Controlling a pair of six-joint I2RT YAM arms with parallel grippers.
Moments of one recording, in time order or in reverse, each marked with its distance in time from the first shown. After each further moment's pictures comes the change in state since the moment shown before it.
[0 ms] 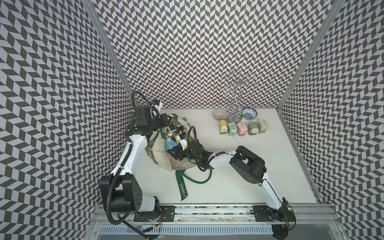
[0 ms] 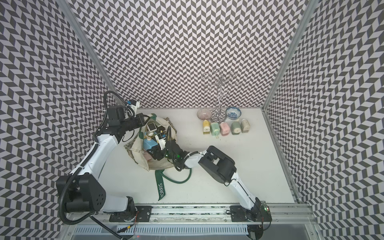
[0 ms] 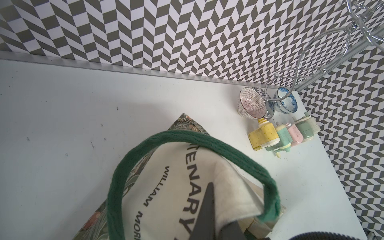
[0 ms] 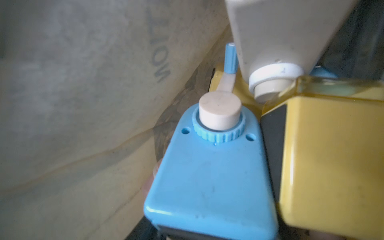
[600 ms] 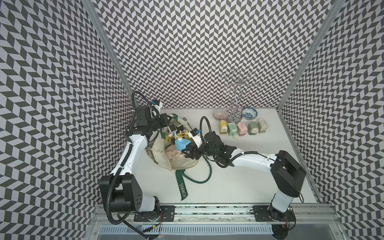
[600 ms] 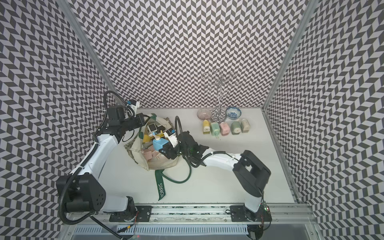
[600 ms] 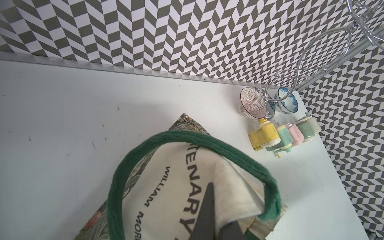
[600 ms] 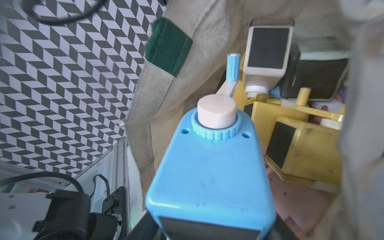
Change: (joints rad) left arm 0.000 0.000 0.000 0.000 -0.003 0.003; right arm -0.075 -0.531 -0.209 -0.518 -0.107 -0.216
